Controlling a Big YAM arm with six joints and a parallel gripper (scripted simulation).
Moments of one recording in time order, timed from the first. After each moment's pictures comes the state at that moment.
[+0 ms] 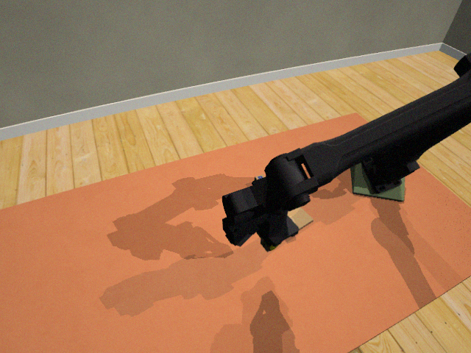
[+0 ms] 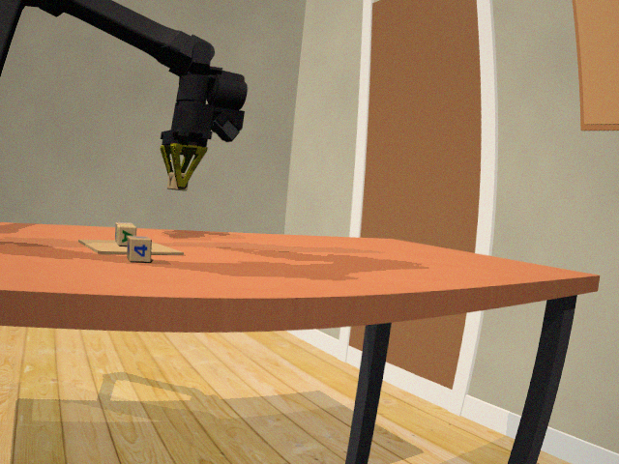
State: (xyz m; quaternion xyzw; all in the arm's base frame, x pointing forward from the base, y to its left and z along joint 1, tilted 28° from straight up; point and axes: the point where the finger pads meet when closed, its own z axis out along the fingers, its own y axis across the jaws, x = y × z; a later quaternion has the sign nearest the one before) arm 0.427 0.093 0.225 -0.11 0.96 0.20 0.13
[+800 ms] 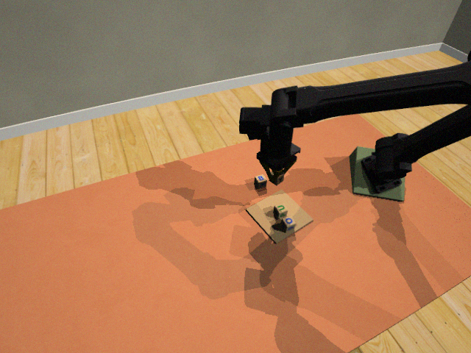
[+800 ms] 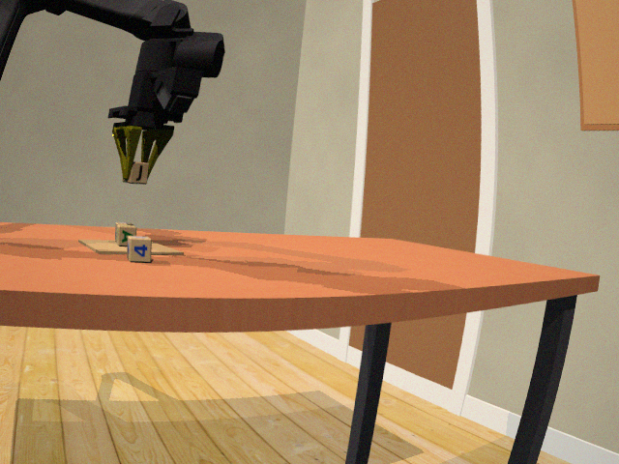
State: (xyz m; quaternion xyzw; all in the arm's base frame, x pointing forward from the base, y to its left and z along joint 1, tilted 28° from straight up) arm 0.340 -0.069 0.135 0.53 0.81 0.25 -0.04
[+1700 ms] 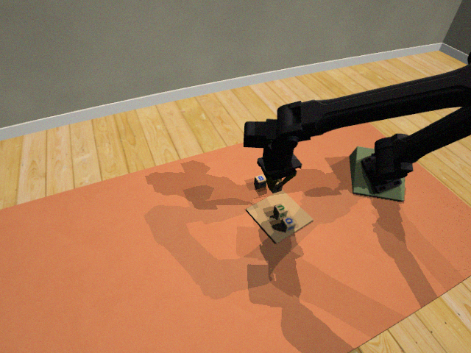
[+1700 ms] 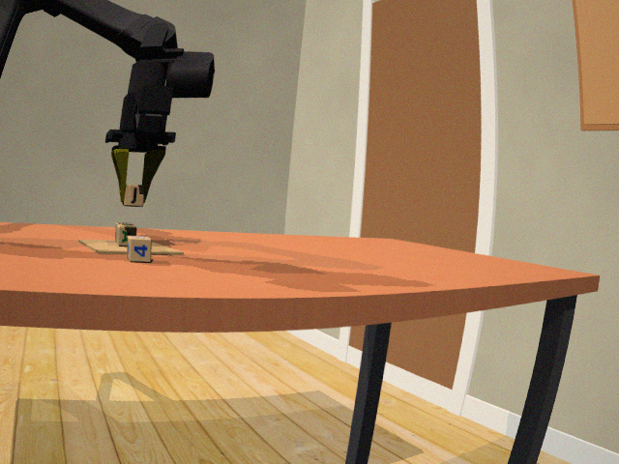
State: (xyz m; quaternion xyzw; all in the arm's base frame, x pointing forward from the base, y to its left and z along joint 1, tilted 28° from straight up) arm 0.347 -0.054 0.107 0.66 0.71 0.24 -0.05
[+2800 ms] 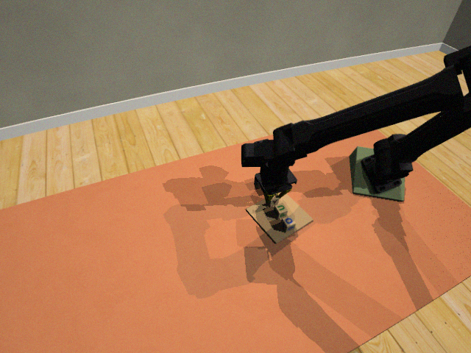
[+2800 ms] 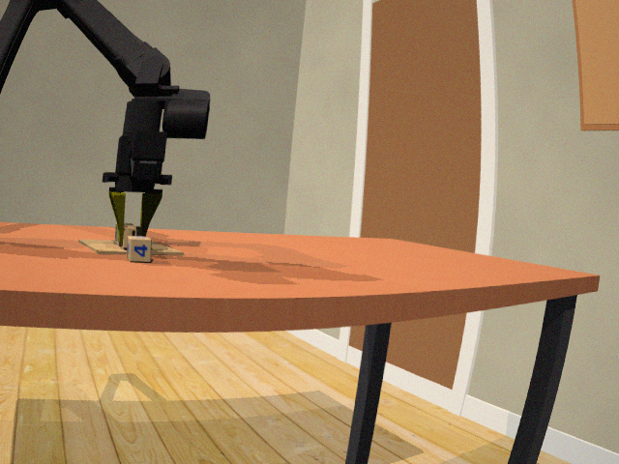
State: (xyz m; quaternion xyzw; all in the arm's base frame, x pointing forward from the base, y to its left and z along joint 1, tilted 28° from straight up) arm 0.363 -0.031 0.055 0.66 0.71 0.24 -0.05
